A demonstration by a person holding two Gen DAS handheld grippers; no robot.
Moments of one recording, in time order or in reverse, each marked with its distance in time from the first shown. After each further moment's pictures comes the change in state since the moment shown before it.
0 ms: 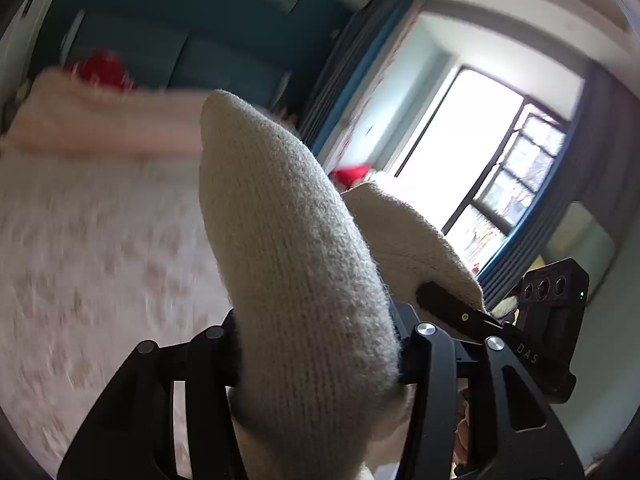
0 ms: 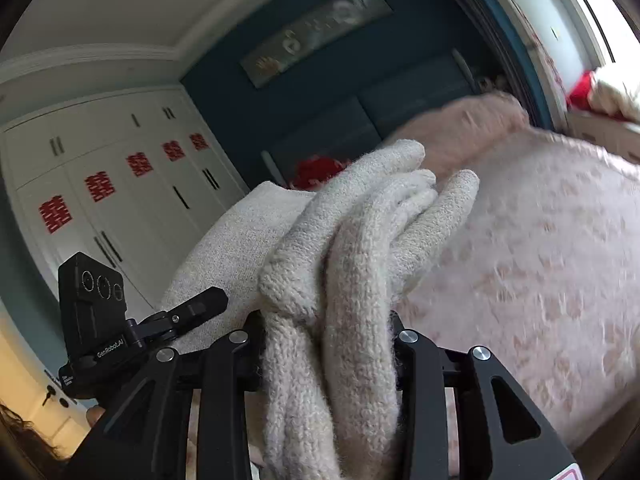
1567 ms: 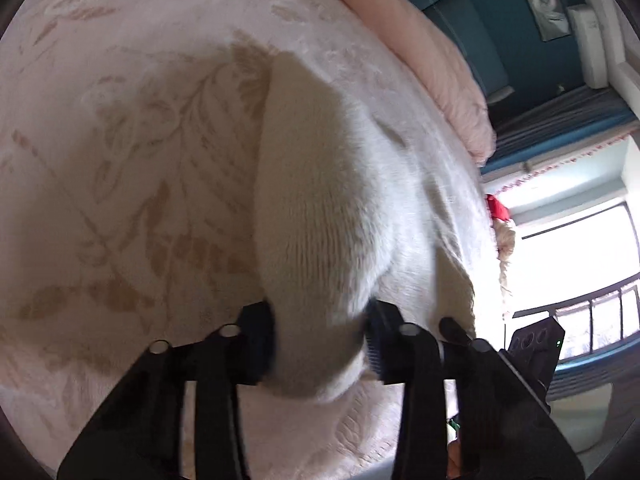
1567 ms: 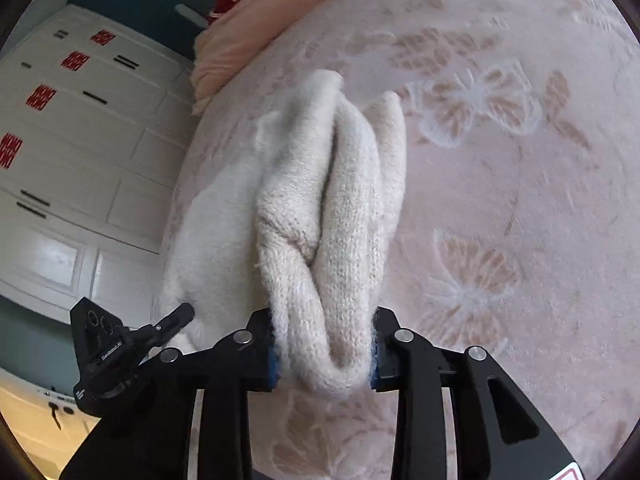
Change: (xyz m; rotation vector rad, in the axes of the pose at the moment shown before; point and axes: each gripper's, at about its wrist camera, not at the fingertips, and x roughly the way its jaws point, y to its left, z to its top) left arm 0.007 0.425 -0.192 -0.717 0.211 0.325; right arm 0.321 -0.058 -0.250 0.287 0.664 -0.067
